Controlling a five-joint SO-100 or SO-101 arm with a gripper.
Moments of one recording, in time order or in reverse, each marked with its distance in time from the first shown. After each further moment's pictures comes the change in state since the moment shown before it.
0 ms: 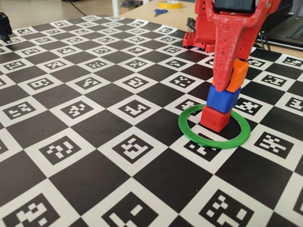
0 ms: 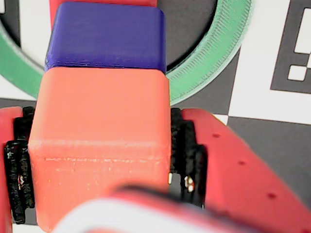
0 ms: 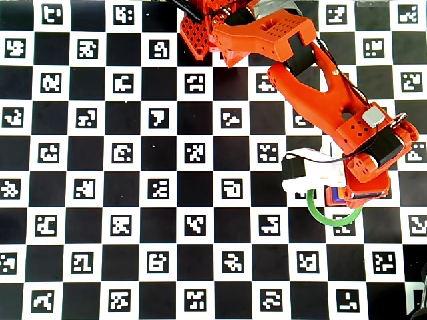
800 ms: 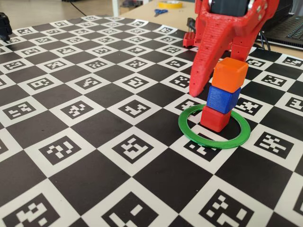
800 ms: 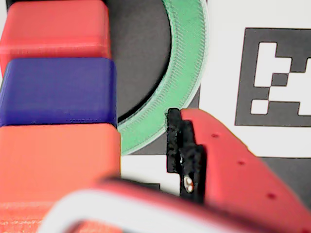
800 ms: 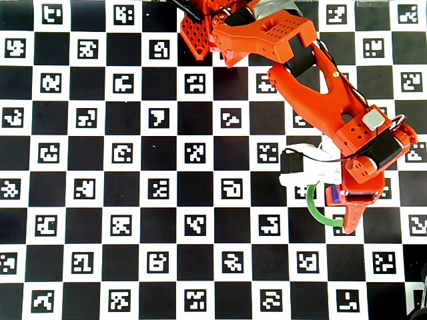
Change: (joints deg) arm 0.1 -0.3 2.5 1.7 3.2
